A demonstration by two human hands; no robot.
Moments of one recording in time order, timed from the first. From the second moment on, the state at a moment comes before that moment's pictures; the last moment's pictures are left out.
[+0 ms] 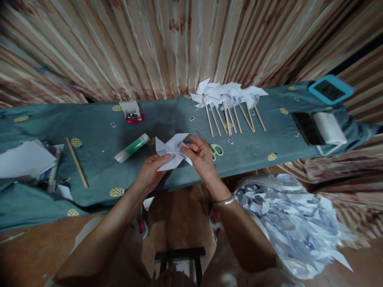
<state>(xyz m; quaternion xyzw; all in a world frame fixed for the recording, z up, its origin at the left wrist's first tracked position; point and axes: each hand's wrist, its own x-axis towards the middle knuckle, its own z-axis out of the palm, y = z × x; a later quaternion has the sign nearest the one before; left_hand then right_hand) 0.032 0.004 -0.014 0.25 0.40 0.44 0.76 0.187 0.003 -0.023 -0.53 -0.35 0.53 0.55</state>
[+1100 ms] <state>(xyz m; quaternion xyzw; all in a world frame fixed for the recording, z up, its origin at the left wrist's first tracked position) 0.027 0.014 -0.019 0.29 0.52 0.47 0.65 0.169 0.012 -0.031 -0.49 -0.36 0.60 0.52</state>
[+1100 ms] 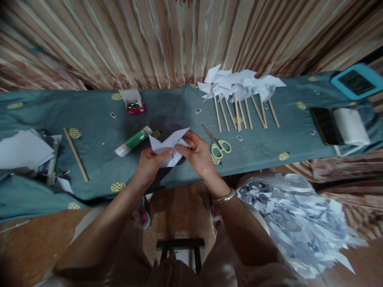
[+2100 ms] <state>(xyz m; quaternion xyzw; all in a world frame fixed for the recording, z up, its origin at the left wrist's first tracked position) 0.013 0.008 -0.021 0.27 0.52 0.50 0.63 0.179 0.012 -0.026 -0.52 -0.40 0.50 0.56</state>
